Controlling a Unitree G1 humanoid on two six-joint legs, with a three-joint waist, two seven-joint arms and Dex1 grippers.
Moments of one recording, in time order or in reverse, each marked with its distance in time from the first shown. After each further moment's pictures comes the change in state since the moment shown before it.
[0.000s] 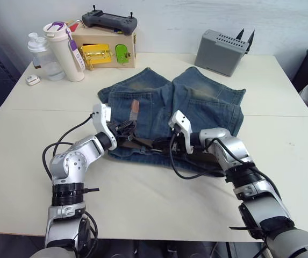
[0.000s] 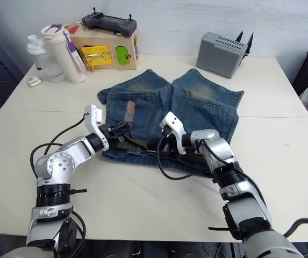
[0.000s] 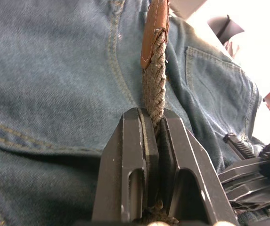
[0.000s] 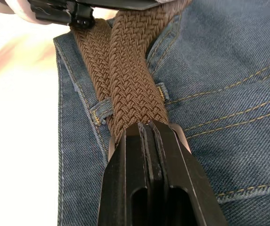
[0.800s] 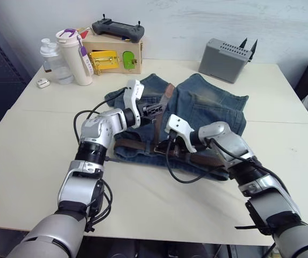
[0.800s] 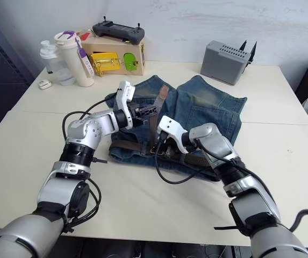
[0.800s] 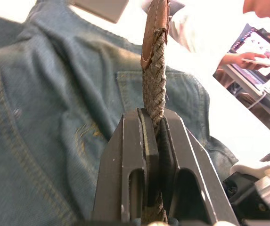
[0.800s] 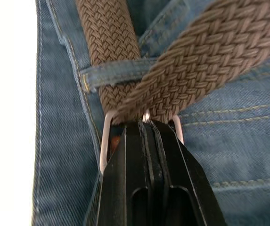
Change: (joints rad) left arm -0.452 -0.055 -0.183 0.595 0.180 -0.232 -0.322; right arm 0.002 -0.110 0.143 -0.127 -0.167 0.035 -0.032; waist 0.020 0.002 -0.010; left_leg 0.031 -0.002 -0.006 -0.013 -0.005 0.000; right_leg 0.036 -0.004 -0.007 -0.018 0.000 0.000
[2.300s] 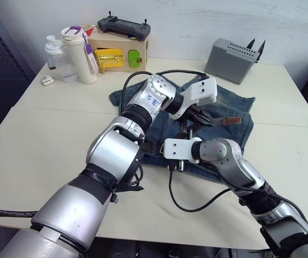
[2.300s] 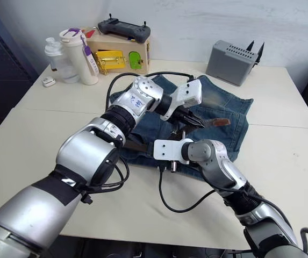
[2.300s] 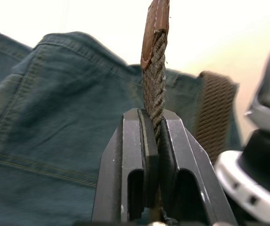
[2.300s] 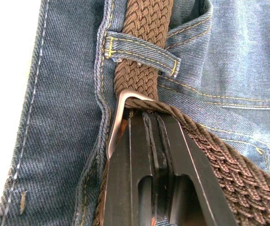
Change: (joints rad) left arm -0.537 -0.230 -0.257 0.731 0.623 -0.733 -0.481; right arm 0.220 -0.076 0.072 -0.404 -0.438 -0.217 -0.088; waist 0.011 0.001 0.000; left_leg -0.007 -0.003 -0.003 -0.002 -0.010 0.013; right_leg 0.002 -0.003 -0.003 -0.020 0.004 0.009
